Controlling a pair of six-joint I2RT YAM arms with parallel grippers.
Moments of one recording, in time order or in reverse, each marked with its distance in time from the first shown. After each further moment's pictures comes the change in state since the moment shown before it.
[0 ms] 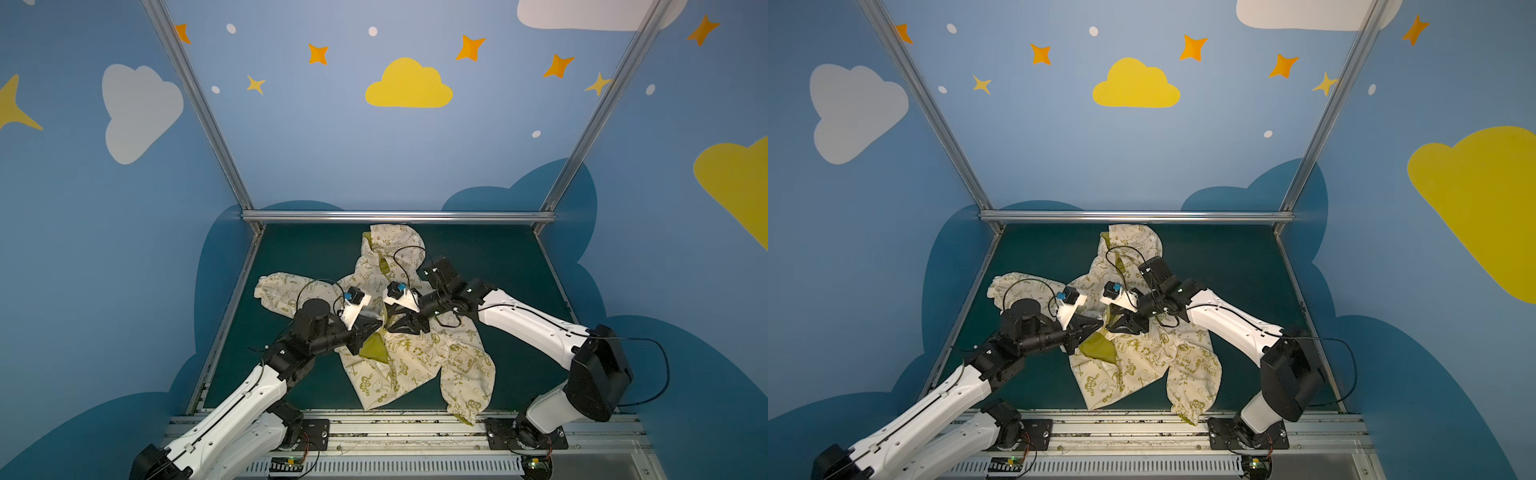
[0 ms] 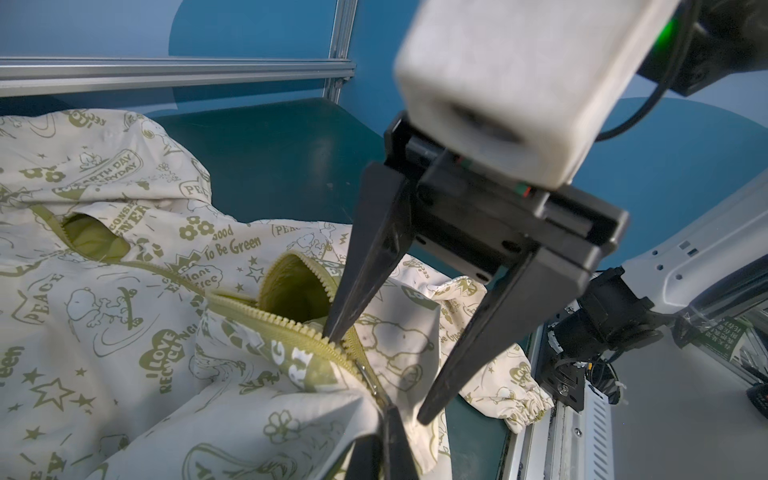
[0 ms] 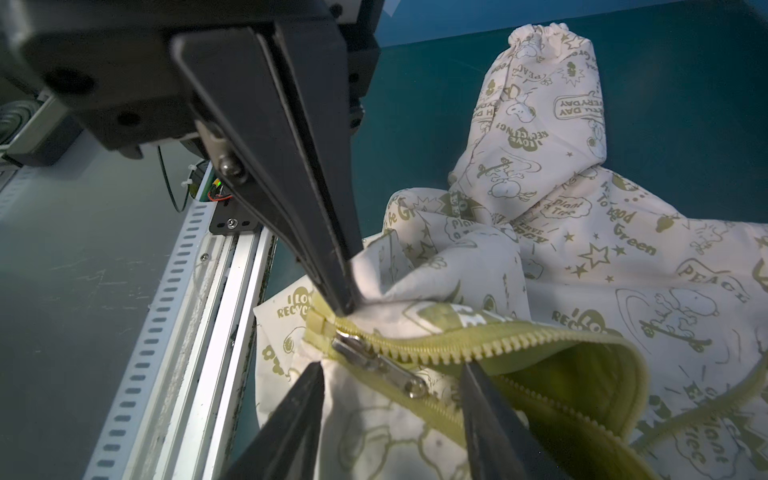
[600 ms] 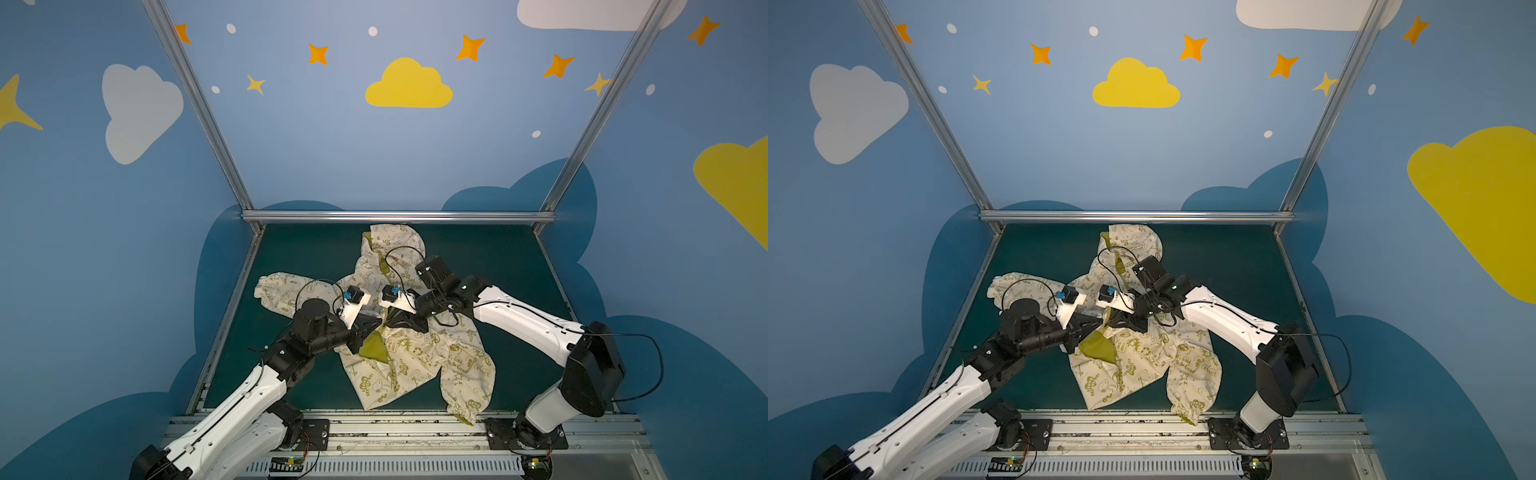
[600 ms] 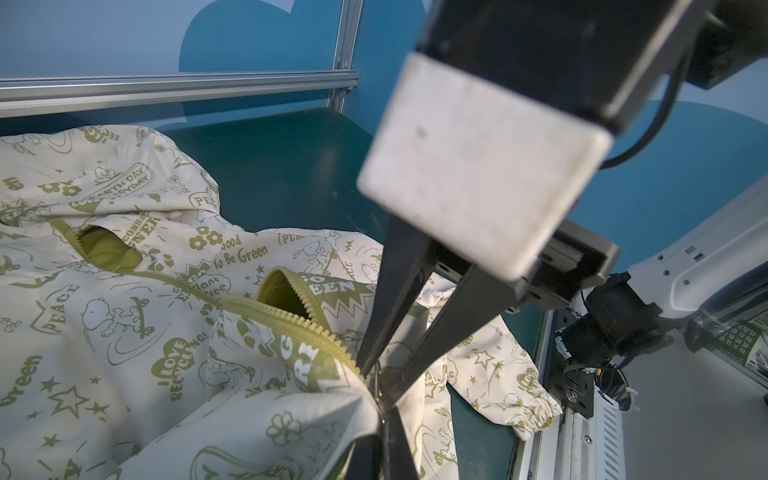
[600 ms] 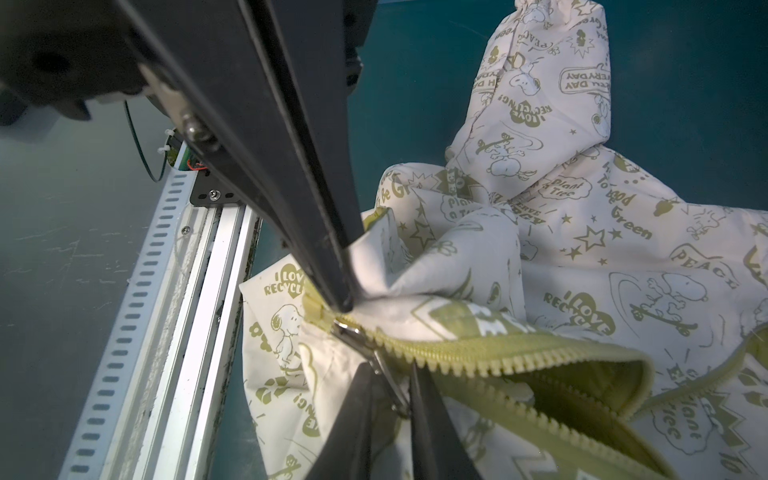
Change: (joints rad) left arm 0.000 -0.003 0.000 0.010 -0.016 0.004; right arm 0.029 0.019 0.054 -0.096 0.081 -0.048
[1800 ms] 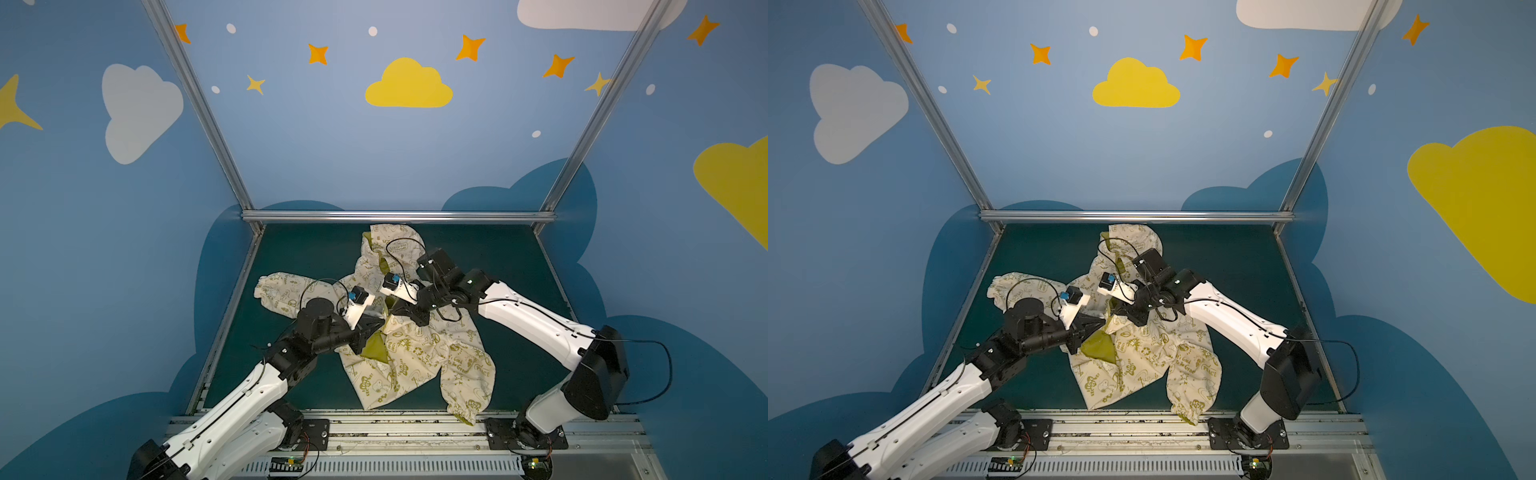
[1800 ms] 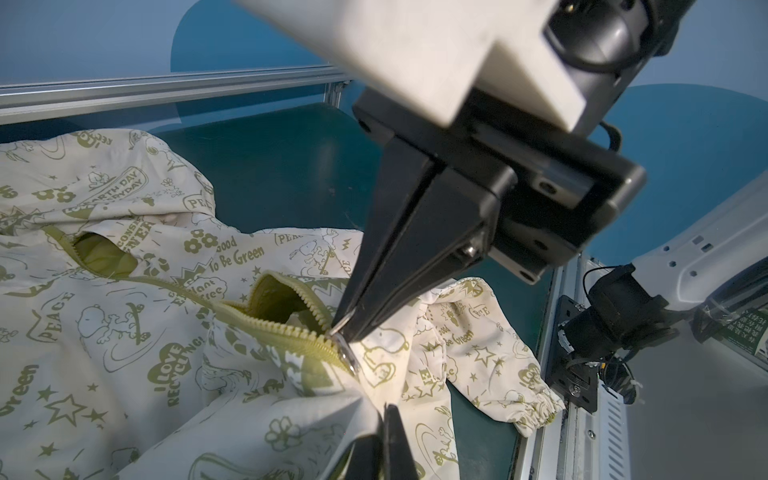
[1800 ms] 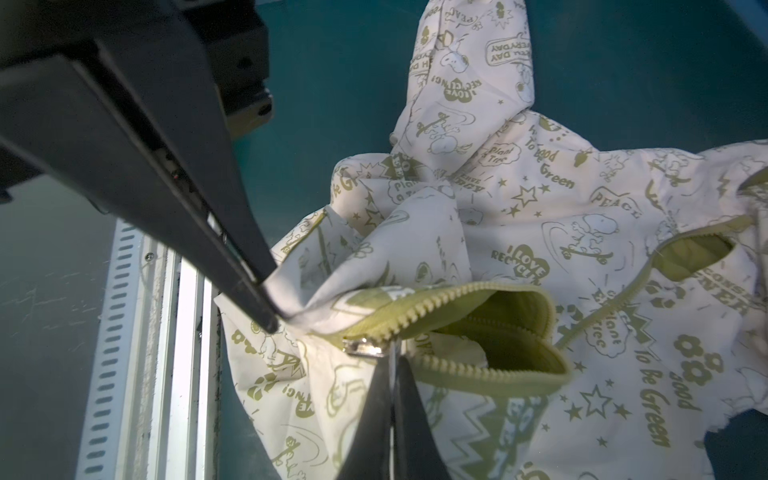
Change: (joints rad) left arm -0.048 0.019 0.027 -0.030 -0.040 0.023; right arm -0.013 -0.020 0.101 -0.089 0.178 0.137
